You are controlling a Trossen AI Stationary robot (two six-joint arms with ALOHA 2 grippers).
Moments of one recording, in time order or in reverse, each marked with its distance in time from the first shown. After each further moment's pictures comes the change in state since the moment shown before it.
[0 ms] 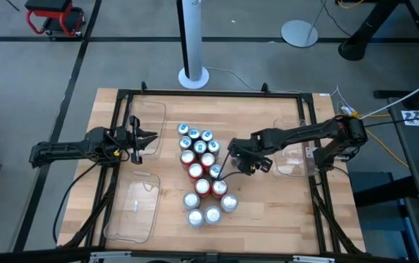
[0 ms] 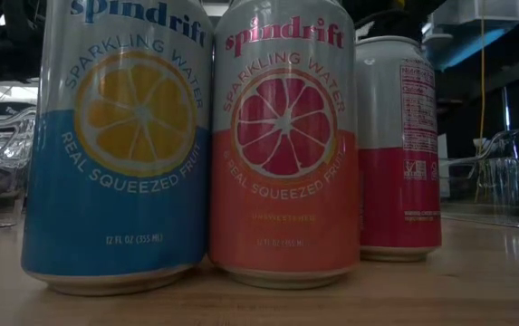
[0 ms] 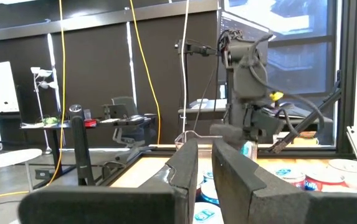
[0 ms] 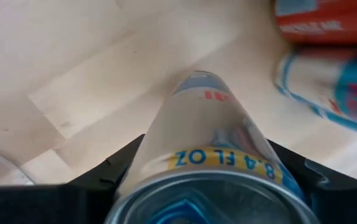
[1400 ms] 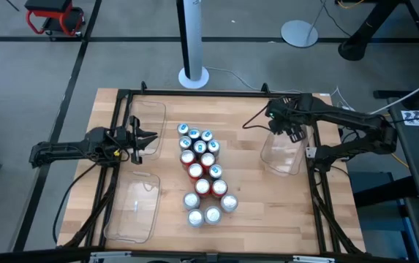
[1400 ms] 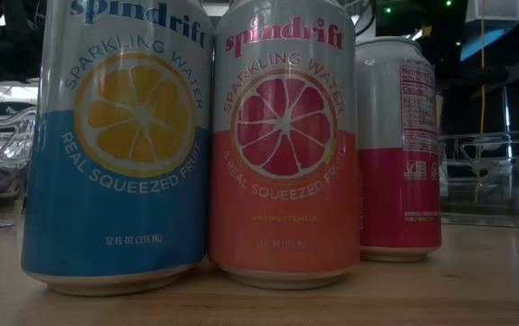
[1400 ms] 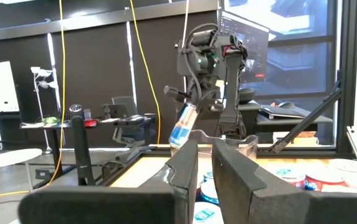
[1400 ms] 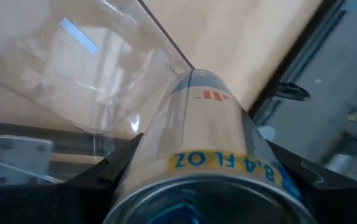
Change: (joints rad) left arm 0.000 0.000 0.000 -0.002 0.000 0.000; right arm -0.432 -0.367 -0.069 -0.447 0.277 0.214
